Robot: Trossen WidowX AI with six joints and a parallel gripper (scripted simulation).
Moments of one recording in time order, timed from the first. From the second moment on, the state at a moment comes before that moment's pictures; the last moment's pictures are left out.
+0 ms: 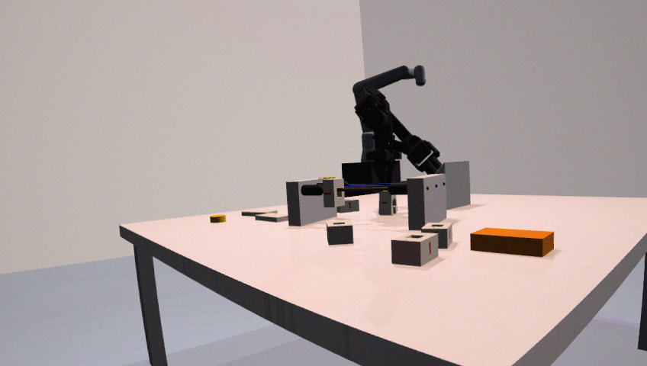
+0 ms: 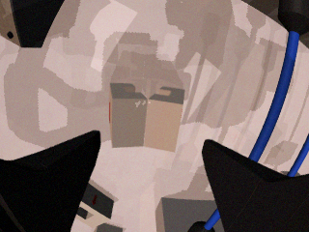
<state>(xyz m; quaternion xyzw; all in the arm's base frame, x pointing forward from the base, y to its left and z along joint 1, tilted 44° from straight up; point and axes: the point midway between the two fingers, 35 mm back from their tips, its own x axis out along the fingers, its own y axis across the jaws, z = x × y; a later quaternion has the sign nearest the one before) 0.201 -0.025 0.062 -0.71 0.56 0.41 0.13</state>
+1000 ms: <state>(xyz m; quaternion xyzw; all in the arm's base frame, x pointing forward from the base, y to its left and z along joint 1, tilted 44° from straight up) 0.199 -0.045 0.042 -0.71 0.56 0.41 0.13</state>
